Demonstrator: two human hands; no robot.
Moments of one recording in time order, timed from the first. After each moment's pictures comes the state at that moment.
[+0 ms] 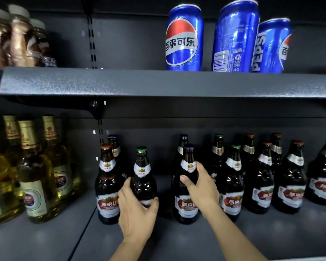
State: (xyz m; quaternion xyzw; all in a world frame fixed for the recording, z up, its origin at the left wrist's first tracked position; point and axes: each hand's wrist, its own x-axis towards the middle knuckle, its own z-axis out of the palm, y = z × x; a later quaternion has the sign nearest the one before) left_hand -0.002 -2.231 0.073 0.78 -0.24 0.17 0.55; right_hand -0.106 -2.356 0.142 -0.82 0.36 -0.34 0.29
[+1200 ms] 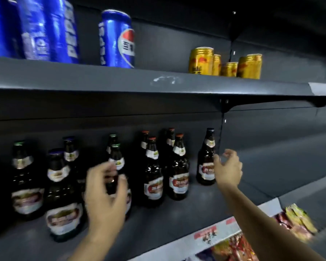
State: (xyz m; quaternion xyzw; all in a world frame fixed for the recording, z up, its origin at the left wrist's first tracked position) left_hand -0.175 -2.373 0.132 0.52 -0.44 0.19 0.70; right_hand -0.369 -2.605 0.140 -0.59 0.56 -0.57 0.15
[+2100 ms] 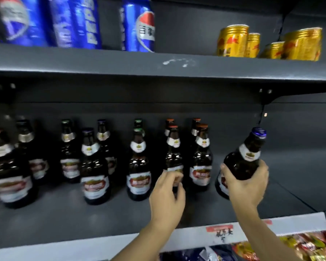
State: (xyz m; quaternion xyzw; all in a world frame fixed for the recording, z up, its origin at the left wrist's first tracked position) left_hand -0.247 -2.423 0.083 0.67 -0.46 0.14 0.57; right_hand -0.370 -2.549 0.113 -0.58 0.43 -0.63 0.28
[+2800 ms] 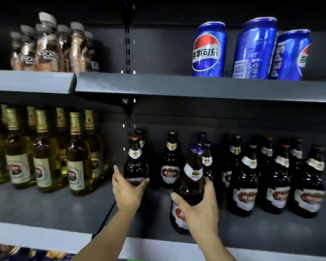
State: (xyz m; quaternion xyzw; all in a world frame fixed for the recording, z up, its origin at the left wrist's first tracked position) left_hand 0.042 -2.175 0.091 0.78 -0.12 0.09 0.61; right_hand -0.129 -2.258 0.105 -0.72 0.26 -0.46 0.45
